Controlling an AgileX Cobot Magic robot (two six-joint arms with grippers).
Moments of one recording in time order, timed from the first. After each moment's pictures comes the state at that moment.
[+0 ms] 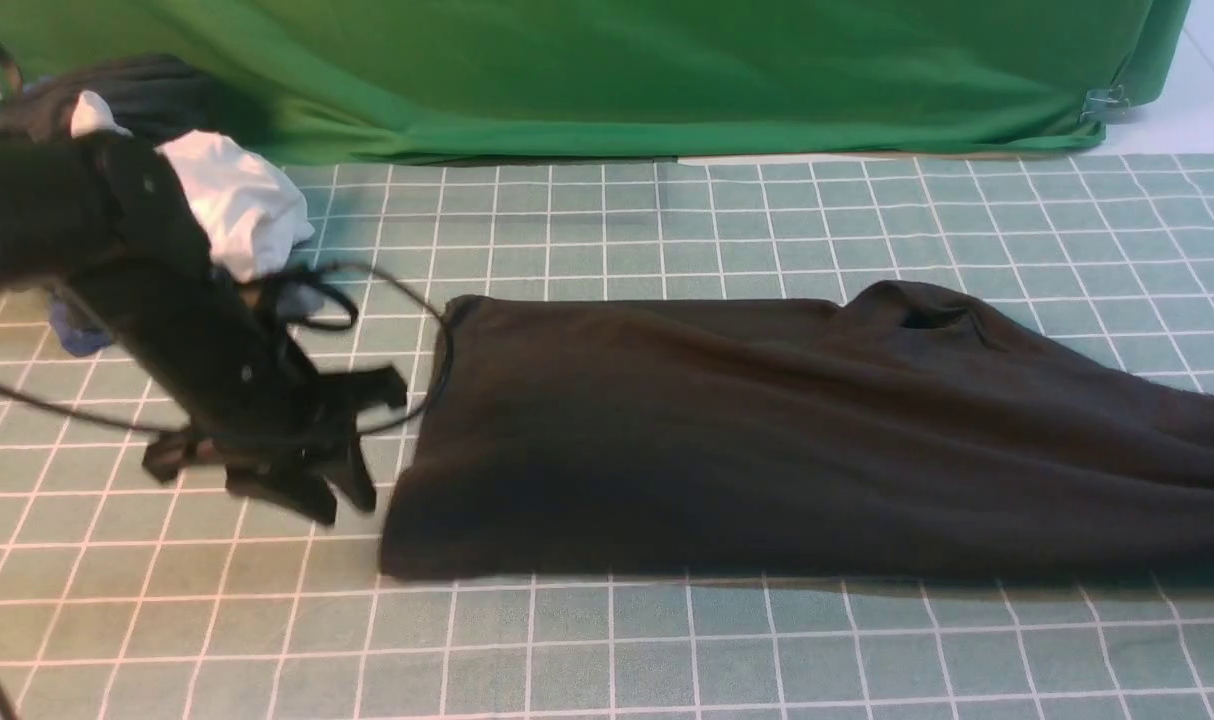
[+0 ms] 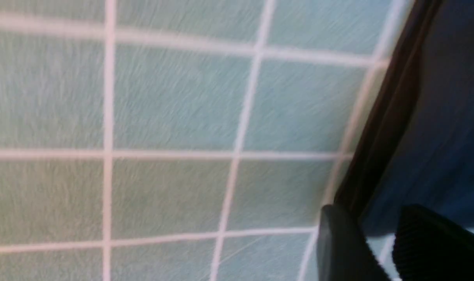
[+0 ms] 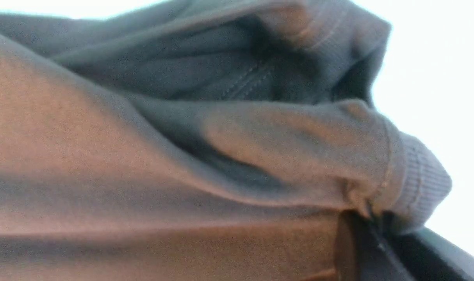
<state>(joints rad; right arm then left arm) -0.34 1.83 -1.34 -0.16 1.17 -0.05 -0.04 1.79 -1.19 -0.35 1.04 -0.04</state>
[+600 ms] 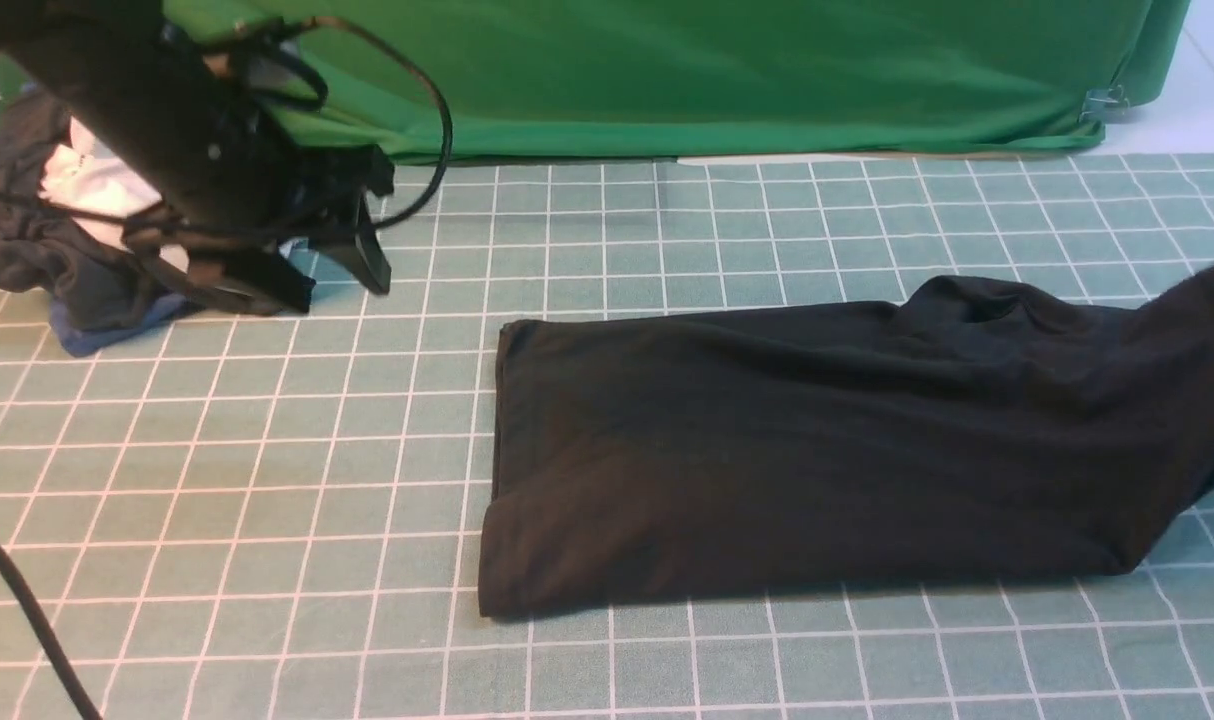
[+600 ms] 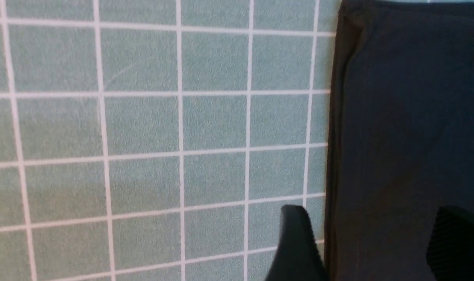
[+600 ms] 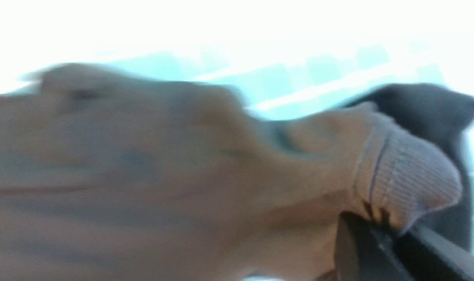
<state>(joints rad) -0.08 1.58 -1.58 0.10 1.21 0.06 -0.04 1.79 -1.57 -0.31 1.16 -0.03</state>
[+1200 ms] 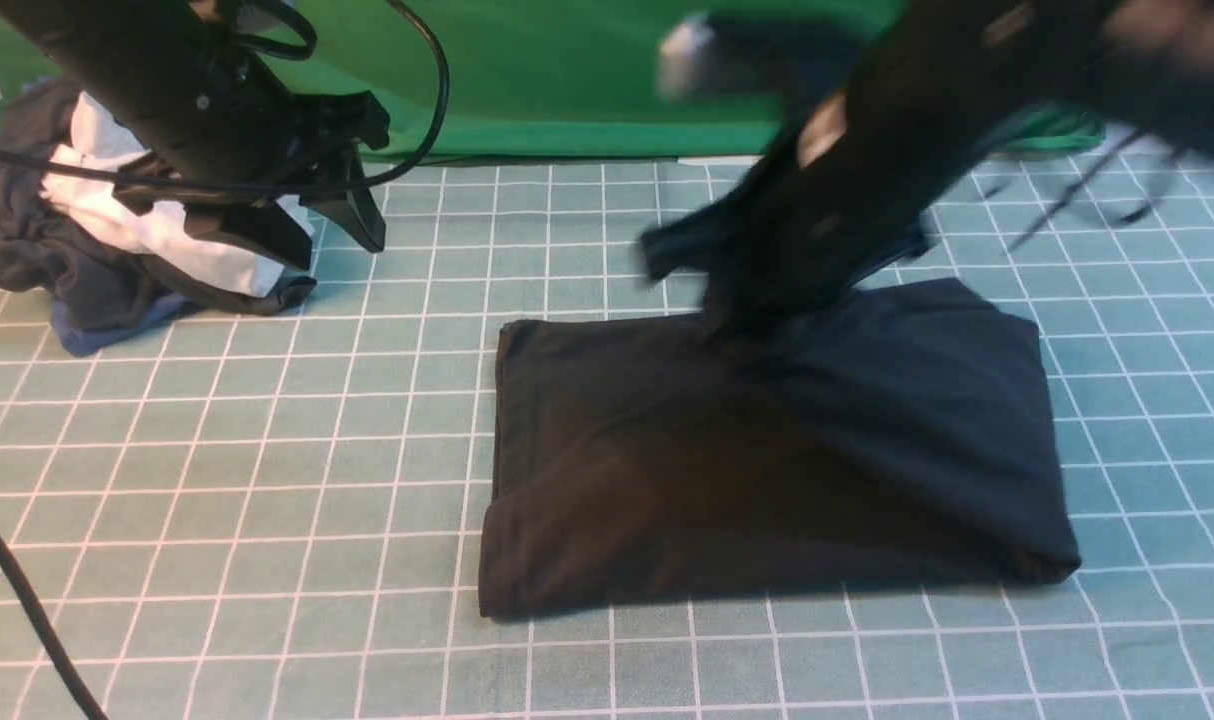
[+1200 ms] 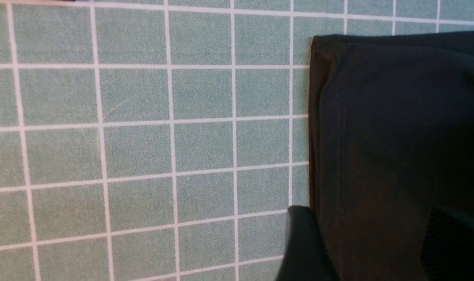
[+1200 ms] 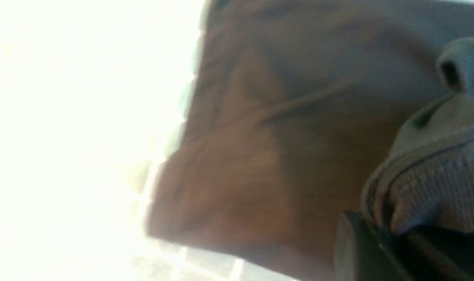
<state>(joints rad) 0.70 1.81 -1.58 0.16 0.95 0.31 -0.04 1.79 -1.62 -0.31 1.18 -0.03</state>
